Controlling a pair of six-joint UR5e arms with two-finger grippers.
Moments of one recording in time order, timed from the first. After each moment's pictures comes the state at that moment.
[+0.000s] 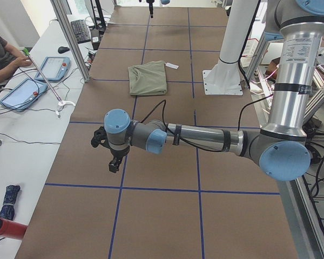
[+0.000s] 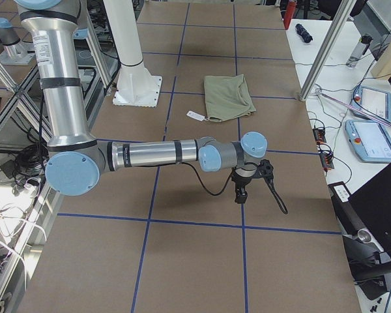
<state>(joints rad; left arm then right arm) -1.50 -1.67 -1.58 -1.78 -2.38 0.04 1.35 -1.45 1.53 -1.49 2.33 0.16</state>
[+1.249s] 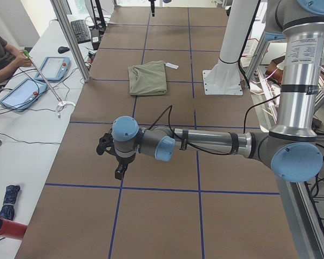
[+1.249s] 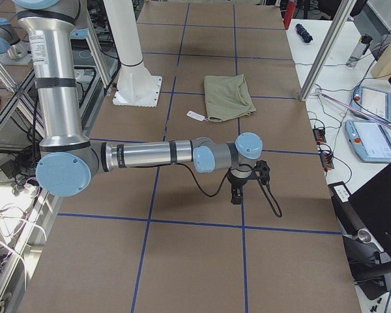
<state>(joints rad) -1.52 -1.60 -1.58 -1.82 -2.37 0.00 1.37 -1.49 1.57 -1.49 2.34 0.18</state>
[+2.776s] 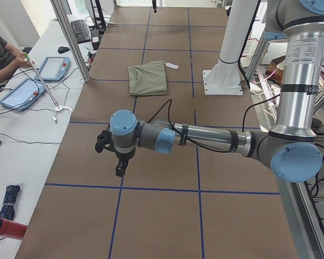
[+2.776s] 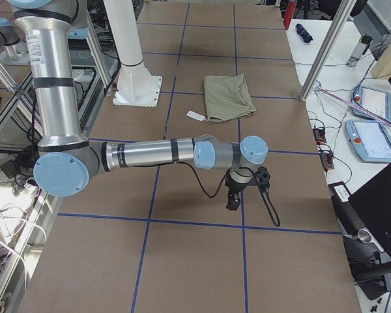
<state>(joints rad) -1.54 -1.61 -1.64 -1.71 -2.38 0.00 1.43 -1.49 1.59 -1.69 2.34 0.04</state>
